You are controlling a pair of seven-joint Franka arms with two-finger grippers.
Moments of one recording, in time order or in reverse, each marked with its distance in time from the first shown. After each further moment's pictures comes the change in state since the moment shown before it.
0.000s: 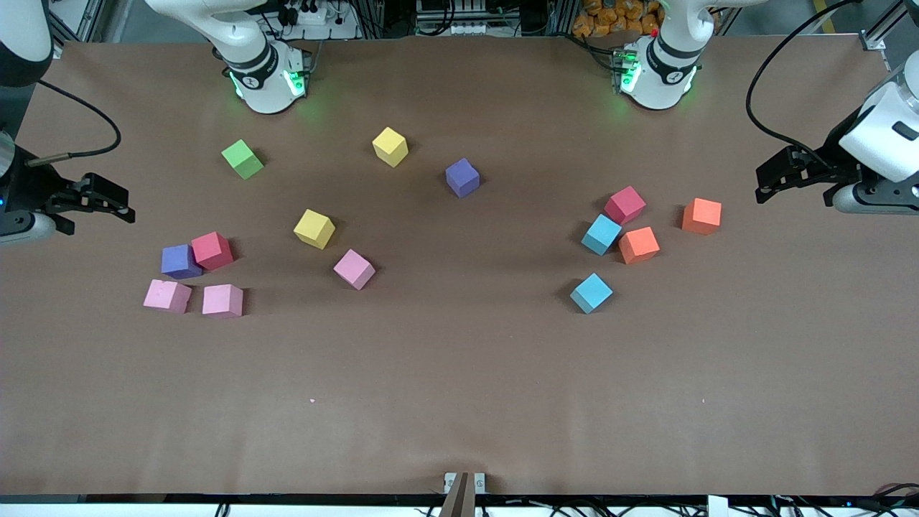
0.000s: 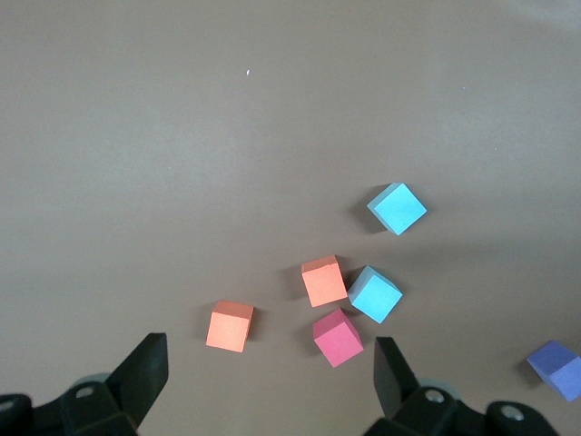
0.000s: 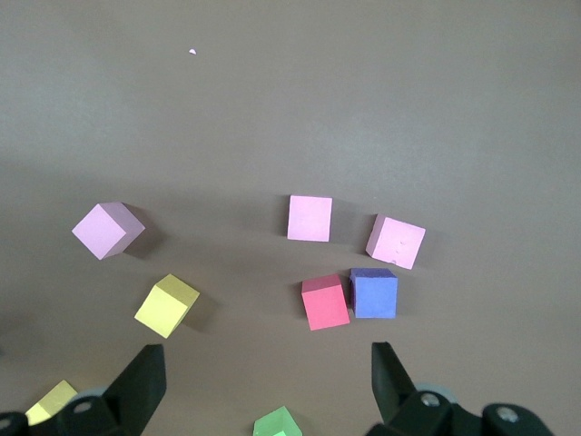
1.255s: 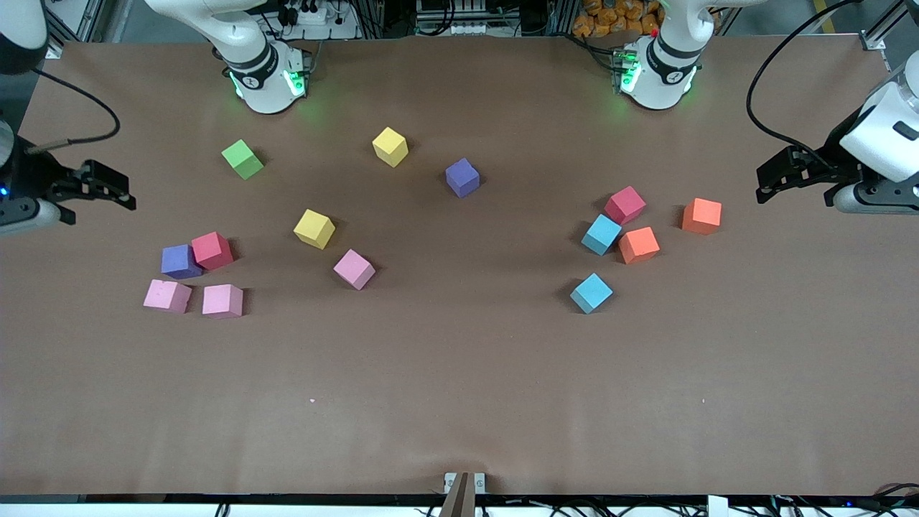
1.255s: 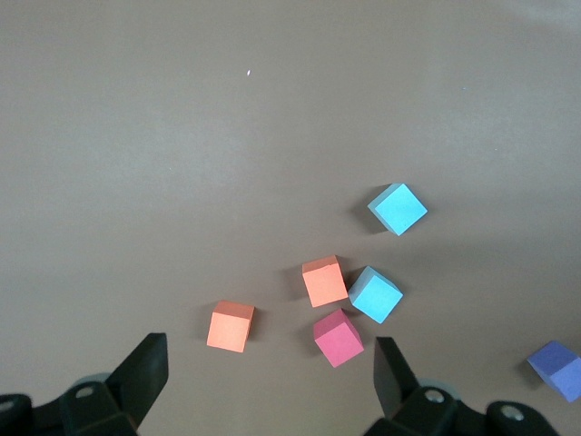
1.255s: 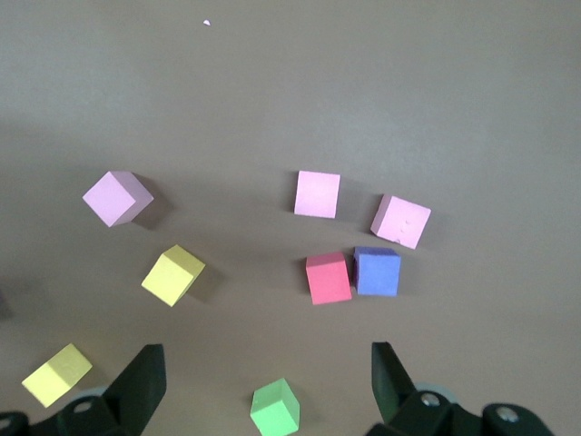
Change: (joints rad) left arm 0.000 0.000 0.001 0.001 0.001 0.000 -0.001; right arm 0.005 -0.043 -0.008 0.000 -0.003 -0.083 -0.038
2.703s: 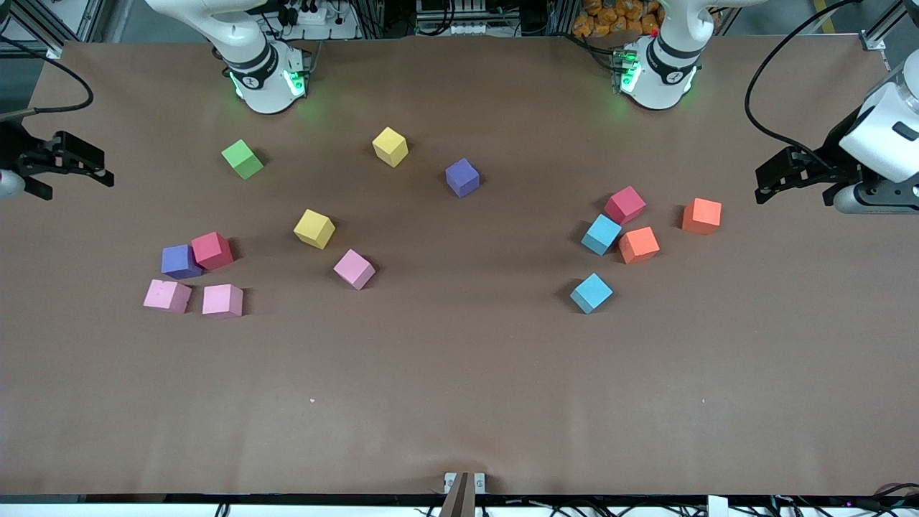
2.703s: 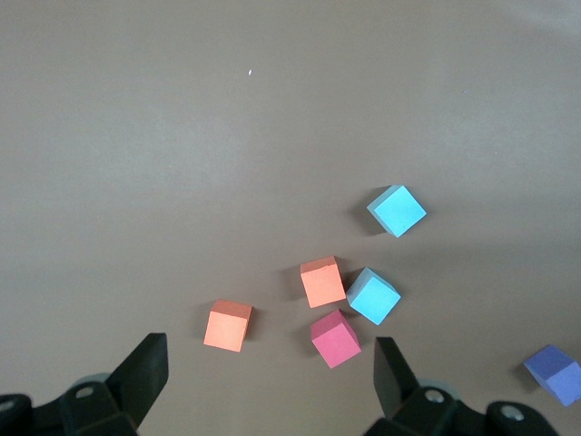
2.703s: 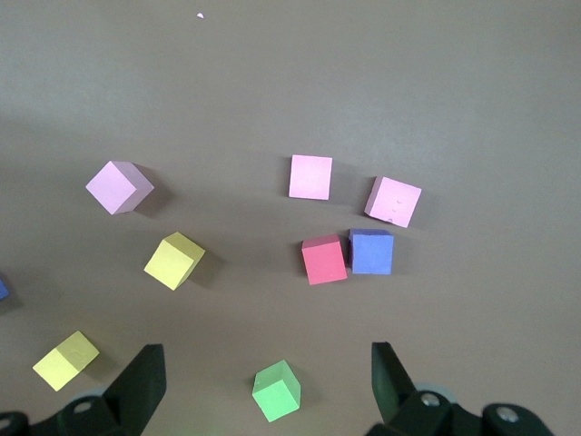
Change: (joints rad) left arm -0.001 0.000 -0.001 0.000 0.000 0.000 -0.018; right arm -0.020 -0.040 -0.001 -0.010 -0.001 -0.032 0.000
